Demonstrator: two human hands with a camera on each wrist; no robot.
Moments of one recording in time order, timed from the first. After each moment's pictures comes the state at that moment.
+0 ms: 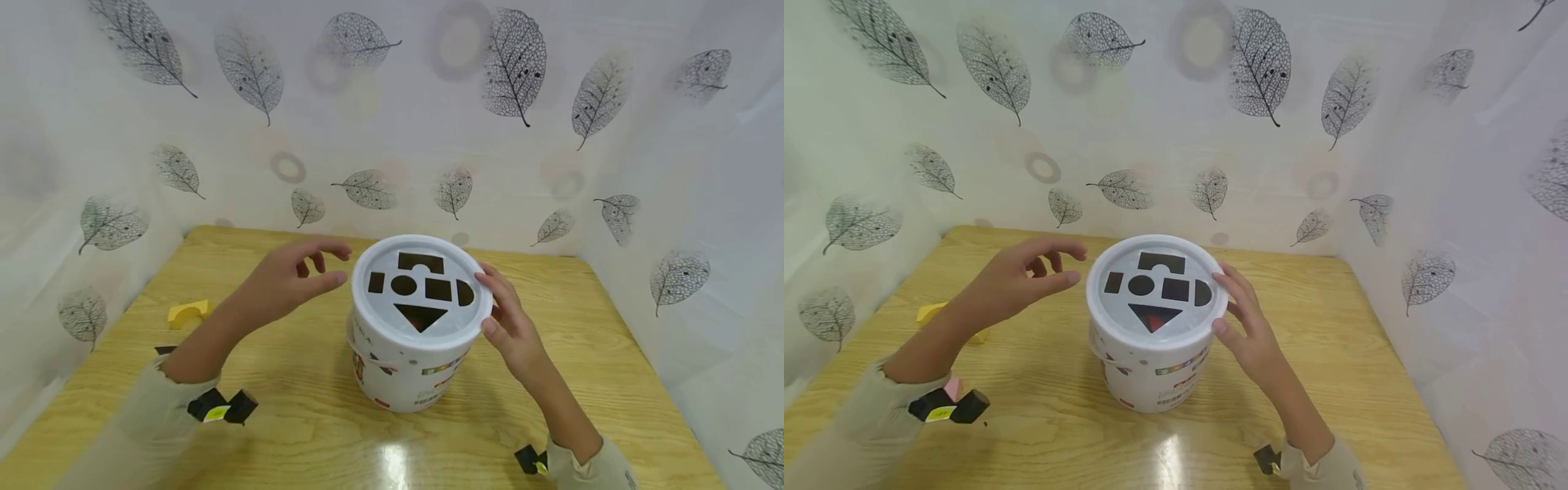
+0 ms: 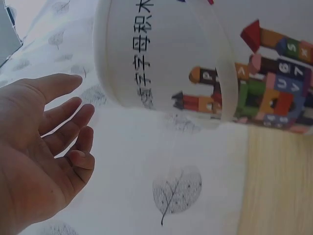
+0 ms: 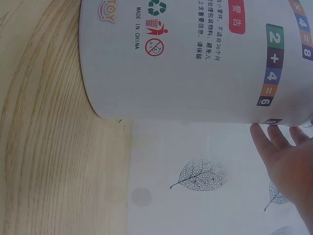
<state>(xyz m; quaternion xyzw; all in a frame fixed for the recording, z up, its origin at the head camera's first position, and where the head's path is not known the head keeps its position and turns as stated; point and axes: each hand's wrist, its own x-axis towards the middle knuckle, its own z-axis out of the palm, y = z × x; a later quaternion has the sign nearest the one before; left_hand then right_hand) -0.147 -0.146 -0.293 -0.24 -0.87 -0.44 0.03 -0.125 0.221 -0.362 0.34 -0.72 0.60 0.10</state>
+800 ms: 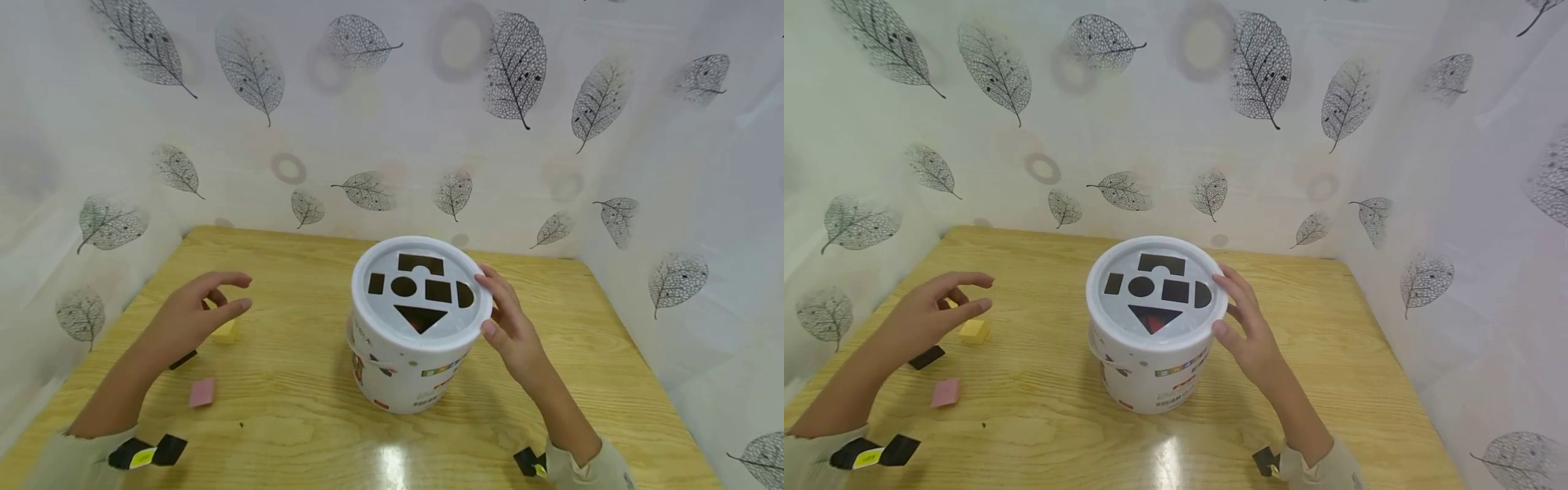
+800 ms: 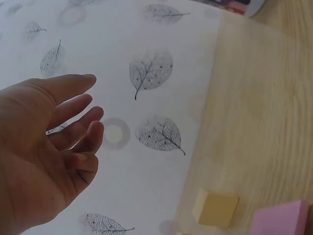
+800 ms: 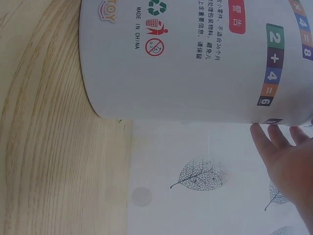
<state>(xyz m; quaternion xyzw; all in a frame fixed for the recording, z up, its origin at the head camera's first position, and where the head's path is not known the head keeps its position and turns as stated) -0.116 -0.259 -0.352 -0.11 -0.92 -0.38 0.03 -0.125 0.221 -0.361 0.33 -0.72 0.60 0.10</state>
